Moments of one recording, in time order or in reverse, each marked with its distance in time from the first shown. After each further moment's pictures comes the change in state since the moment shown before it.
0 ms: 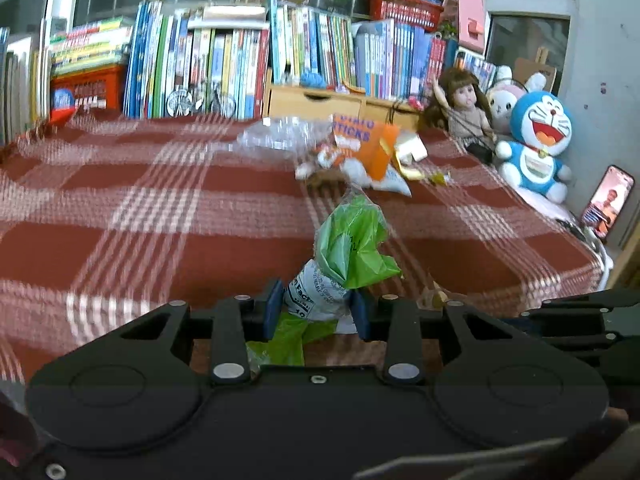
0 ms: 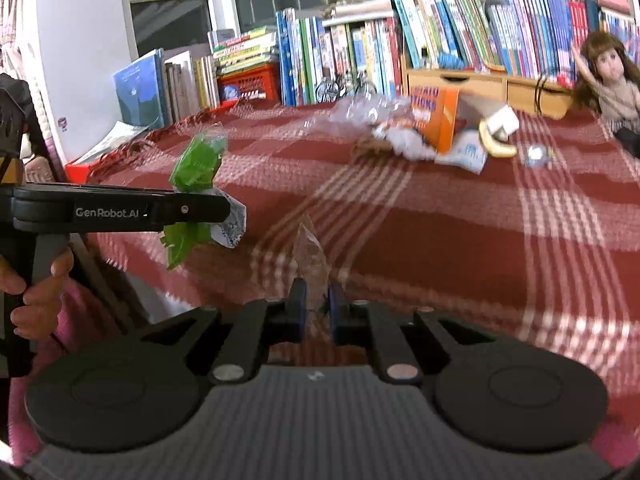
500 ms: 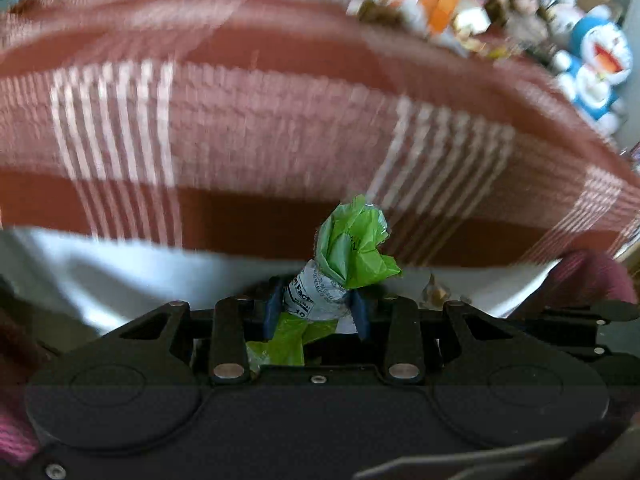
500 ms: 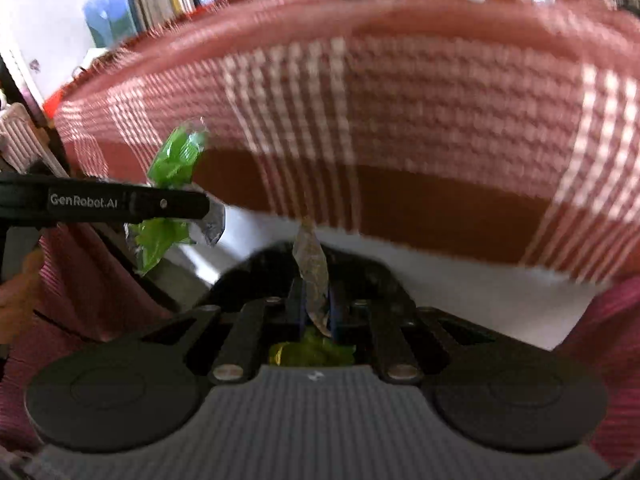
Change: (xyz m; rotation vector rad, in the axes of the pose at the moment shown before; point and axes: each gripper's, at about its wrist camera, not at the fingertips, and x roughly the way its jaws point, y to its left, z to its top) left arm 0.050 0.016 -0.090 -0.133 0.337 0.097; right arm 0.053 -0.006 -0.082 0.106 0.277 -0.002
